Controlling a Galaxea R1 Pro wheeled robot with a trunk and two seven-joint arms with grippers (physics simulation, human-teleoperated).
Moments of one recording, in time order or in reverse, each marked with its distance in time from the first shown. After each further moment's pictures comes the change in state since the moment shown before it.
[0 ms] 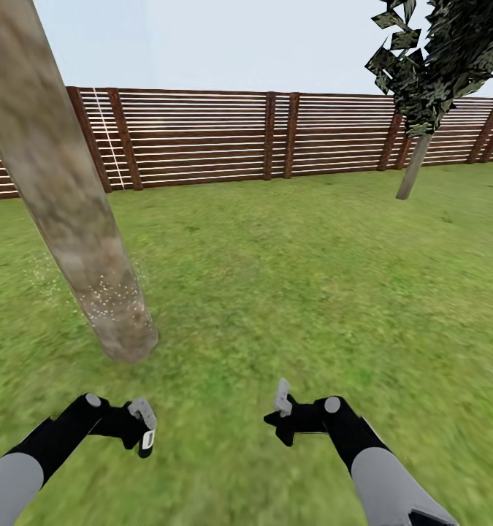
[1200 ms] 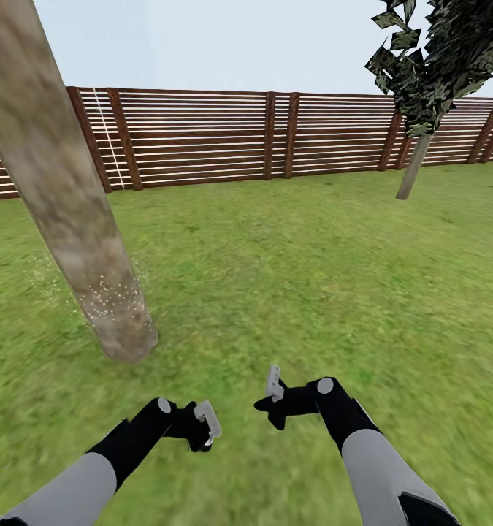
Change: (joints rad) left arm 0.000 -0.276 -0.100 0.003 -0.071 0.002 0.153; right arm -0.059 0.035 0.002 -0.039 -0.004 0.005 0.113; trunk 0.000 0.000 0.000
